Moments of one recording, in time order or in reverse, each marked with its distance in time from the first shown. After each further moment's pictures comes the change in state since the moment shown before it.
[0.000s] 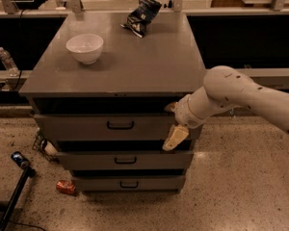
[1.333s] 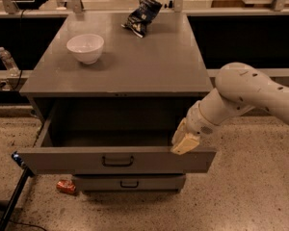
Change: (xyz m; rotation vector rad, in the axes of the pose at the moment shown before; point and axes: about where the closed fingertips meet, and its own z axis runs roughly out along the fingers) arm 0.015 0.057 -0.042 -0.123 0.076 0.094
